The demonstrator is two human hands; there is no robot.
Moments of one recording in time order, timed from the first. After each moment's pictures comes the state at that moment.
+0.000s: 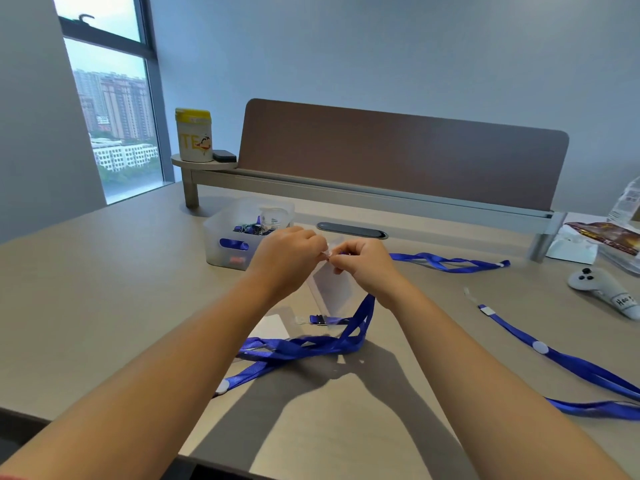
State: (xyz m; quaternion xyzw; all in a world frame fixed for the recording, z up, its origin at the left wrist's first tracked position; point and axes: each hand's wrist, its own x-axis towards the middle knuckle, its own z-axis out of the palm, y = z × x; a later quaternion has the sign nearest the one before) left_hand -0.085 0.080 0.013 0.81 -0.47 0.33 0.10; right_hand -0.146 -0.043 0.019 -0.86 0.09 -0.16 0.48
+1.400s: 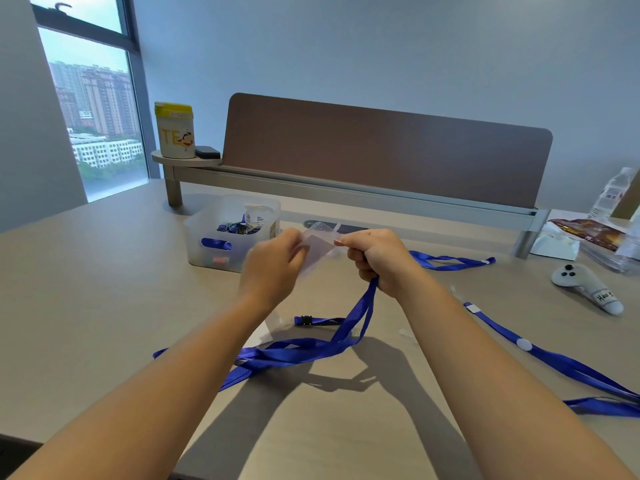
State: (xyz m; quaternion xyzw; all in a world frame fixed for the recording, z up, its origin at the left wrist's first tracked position) left_hand -0.088 0.059 -0.007 0.83 -0.31 0.22 0.40; right_hand -0.153 -0.069 0.037 -0.76 0.18 -0.13 0.61
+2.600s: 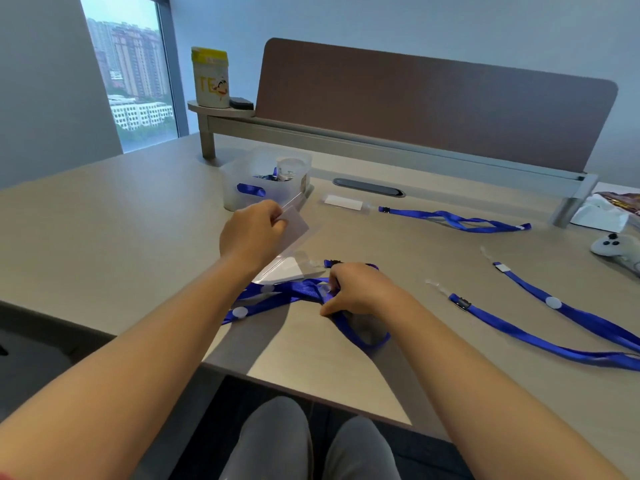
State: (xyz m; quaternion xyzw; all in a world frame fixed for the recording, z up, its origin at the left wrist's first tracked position) left_hand -0.101 0.119 -0.032 0.90 -0.19 0.18 0.34; right_hand -0.170 -0.017 -0.052 -0.99 0.07 0.09 0.13
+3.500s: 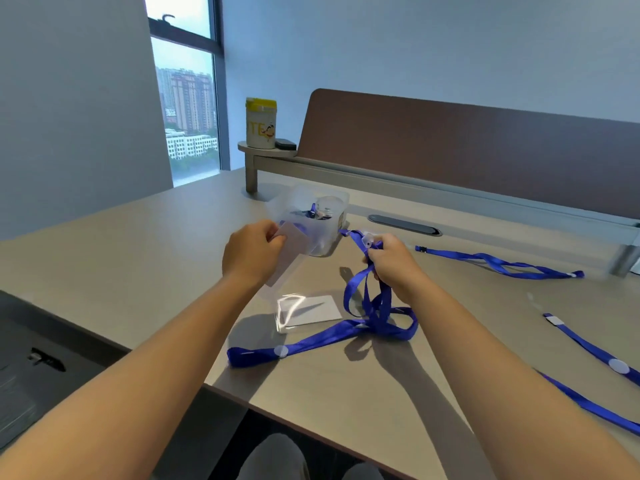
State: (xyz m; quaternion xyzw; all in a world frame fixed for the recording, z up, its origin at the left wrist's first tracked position) left_hand -0.079 0.166 -0.013 0.89 -0.10 0.17 0.41; right_hand -0.120 -0.012 -0.007 -0.86 0.14 -0.11 0.47
